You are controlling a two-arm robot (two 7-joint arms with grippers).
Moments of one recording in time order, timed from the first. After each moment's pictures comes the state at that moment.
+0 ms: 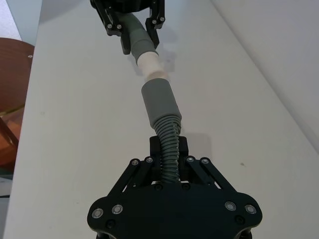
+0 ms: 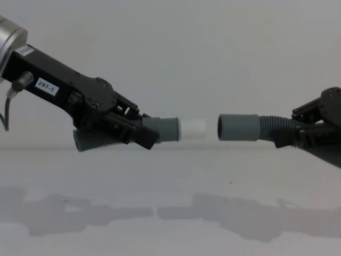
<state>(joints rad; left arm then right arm) -0.78 0.68 0.70 -1.56 -0.35 0.35 -1.13 0.52 0.70 -0.48 -1.57 0.36 0.19 1.05</state>
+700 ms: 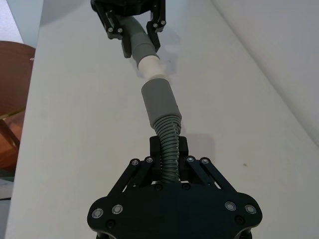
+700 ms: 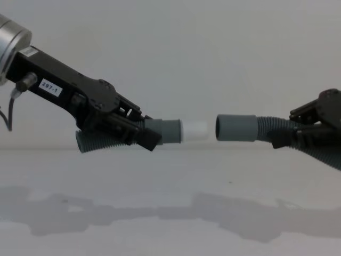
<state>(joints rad) -0.80 0.68 0.72 -1.55 -0.35 0.36 -1.13 0.53 0.71 -0.50 -1.56 0.38 0.19 1.04</state>
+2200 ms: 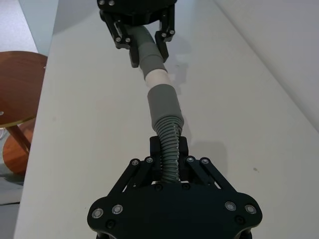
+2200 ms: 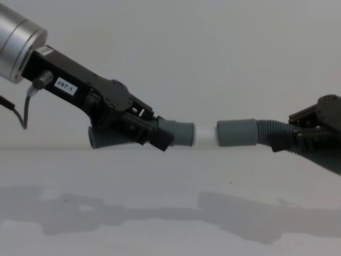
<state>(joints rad) -0.85 0.66 0.77 -1.53 -0.37 0.38 -1.12 0.55 0.71 -0.53 -1.51 0.44 0.16 1.08</state>
